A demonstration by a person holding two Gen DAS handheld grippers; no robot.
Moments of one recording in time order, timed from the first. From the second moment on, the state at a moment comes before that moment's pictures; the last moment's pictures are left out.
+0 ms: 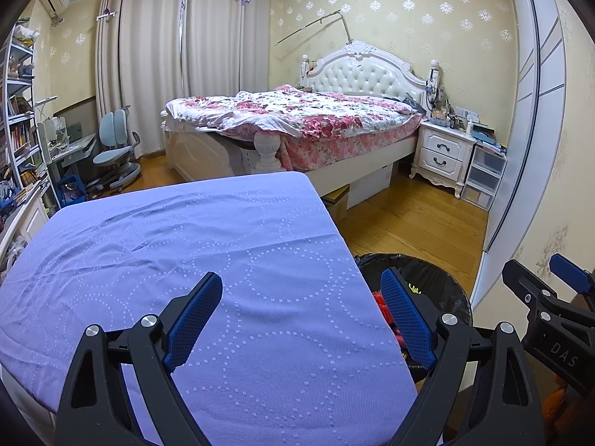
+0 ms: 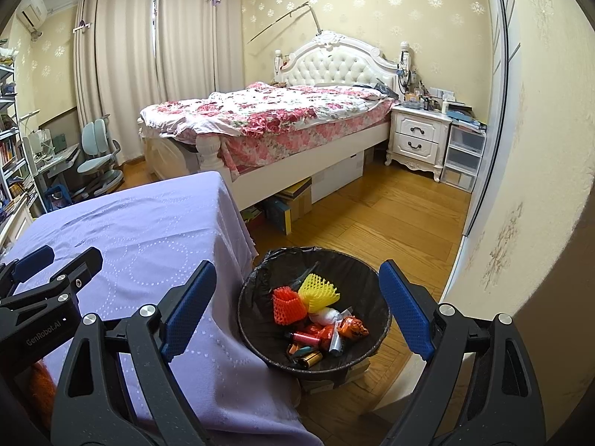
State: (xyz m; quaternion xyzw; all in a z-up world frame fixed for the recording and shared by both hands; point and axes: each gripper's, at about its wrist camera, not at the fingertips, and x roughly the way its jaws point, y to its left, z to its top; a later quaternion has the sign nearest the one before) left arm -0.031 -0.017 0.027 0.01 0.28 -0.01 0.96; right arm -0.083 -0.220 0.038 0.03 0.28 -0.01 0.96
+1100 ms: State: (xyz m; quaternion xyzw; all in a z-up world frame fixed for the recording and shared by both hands) left arm -0.037 -0.023 0.028 0.00 0.28 -0.02 0.96; right arm -0.084 -0.218 0.039 0.03 0.28 -0.01 0.96
